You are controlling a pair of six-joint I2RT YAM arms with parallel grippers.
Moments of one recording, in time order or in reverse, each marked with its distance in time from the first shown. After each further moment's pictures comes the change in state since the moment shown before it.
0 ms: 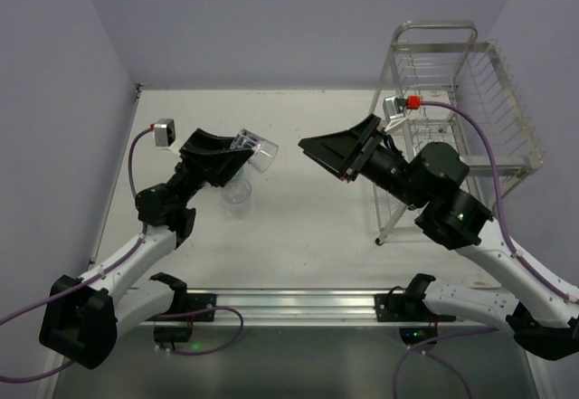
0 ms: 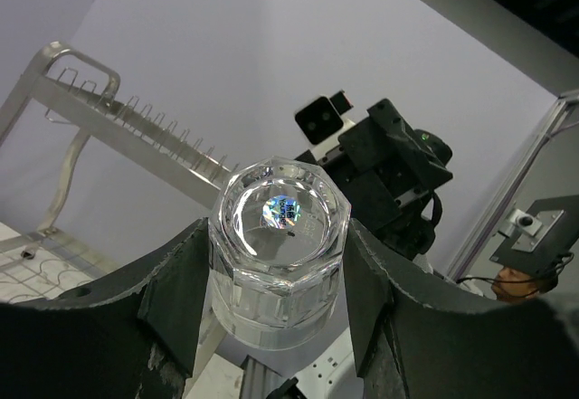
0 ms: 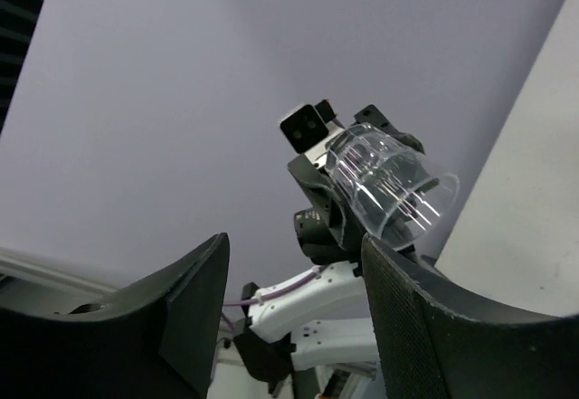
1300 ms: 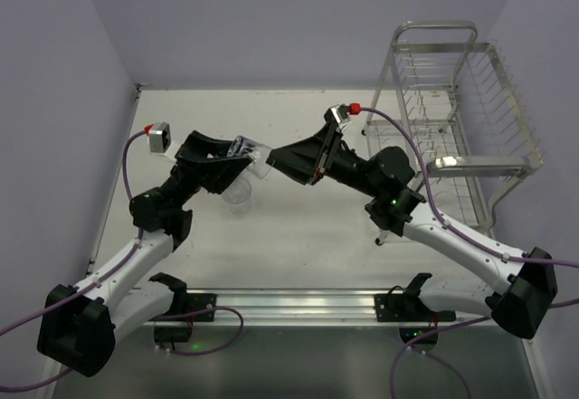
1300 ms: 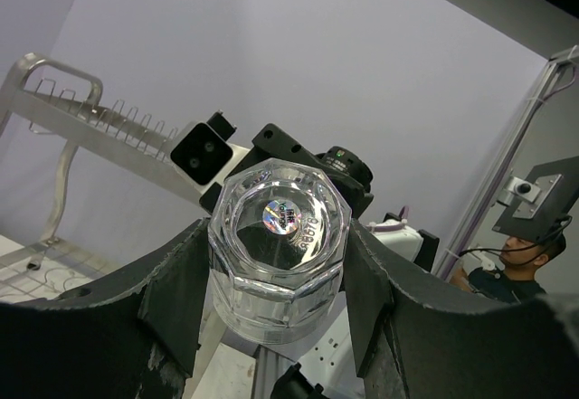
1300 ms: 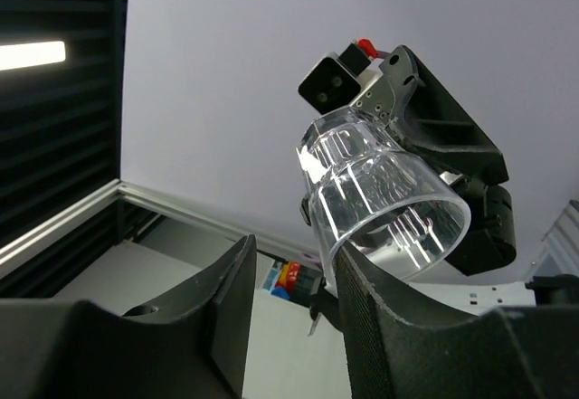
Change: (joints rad) left arm 0.005 -0.055 -0.001 0.002 0.073 0.047; right arm -0.066 0.196 -0.278 0.691 -0.370 0.400
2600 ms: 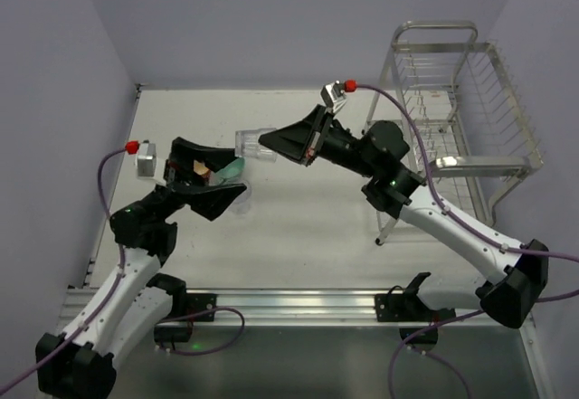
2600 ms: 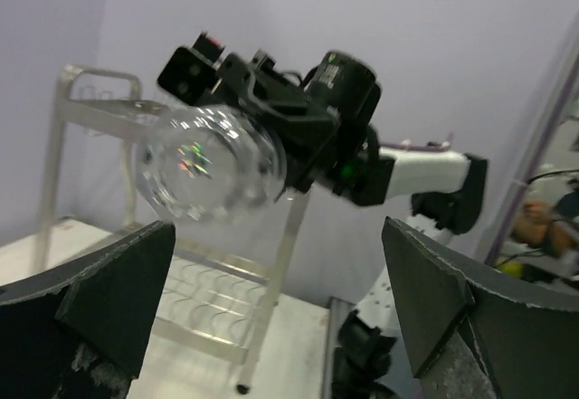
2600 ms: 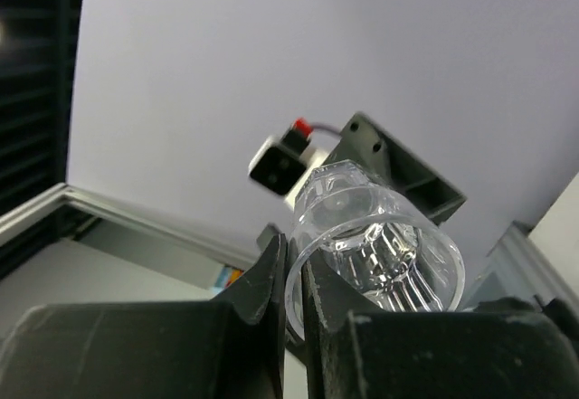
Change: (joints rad) left arm 0.075 -0.170 -0.024 -0.143 0.150 0.153; right arm -0.028 0.111 0.152 -0.077 -0.034 -0.104
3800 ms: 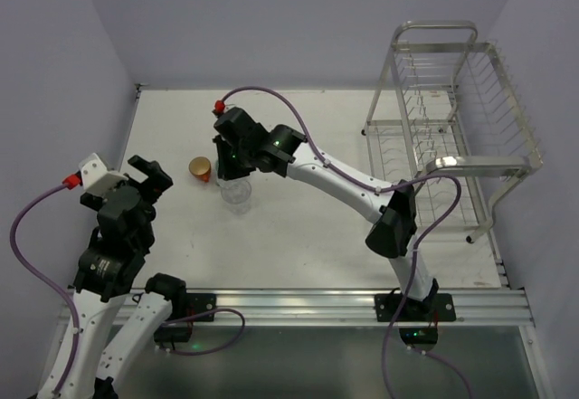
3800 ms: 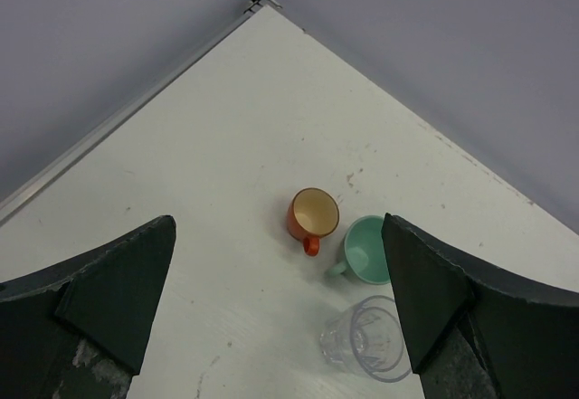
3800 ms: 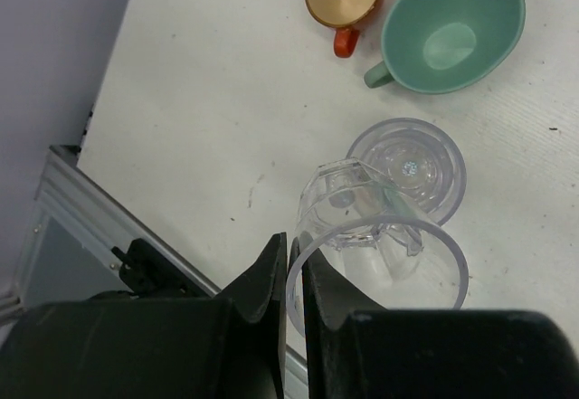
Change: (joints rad) left arm 0.004 -0.311 0.371 -1.801 -1.445 0.483; right arm 0.233 0.837 1.097 -1.309 0.489 -0.825
